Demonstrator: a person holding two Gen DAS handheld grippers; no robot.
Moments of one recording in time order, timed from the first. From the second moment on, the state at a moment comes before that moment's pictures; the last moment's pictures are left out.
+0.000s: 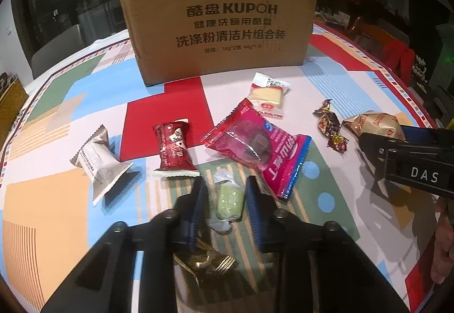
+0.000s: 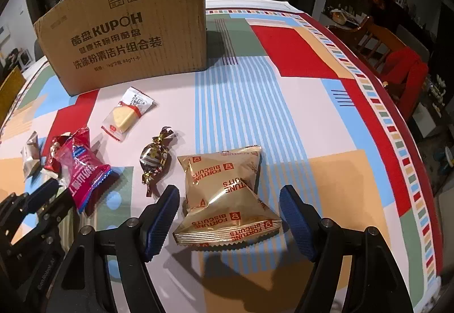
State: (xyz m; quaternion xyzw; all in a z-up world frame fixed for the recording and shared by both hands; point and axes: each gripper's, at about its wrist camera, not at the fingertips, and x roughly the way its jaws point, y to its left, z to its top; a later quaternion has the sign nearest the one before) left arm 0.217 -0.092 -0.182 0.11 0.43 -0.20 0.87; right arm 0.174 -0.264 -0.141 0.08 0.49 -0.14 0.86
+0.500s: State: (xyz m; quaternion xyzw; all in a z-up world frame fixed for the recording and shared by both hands) left arm 0.213 -0.090 -0.179 0.11 0.43 -0.20 0.87; right arm 0.172 -0.265 -0.140 0.09 0.49 -0.13 0.86
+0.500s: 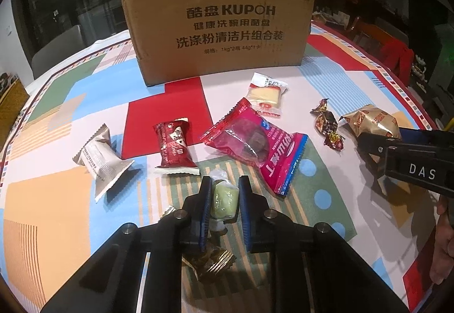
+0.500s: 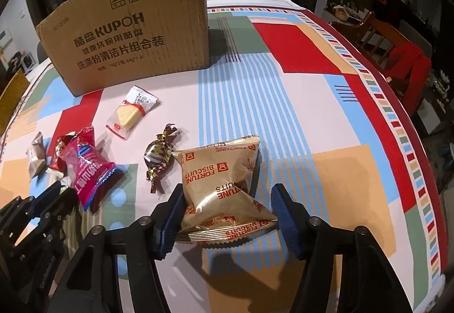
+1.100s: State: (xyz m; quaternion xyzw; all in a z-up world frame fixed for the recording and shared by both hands) left arm 0.204 -0.083 -0.149 0.10 0.40 -0.19 0.89; right arm 0.162 -0.260 -0.111 0.08 0.47 -0.12 0.87
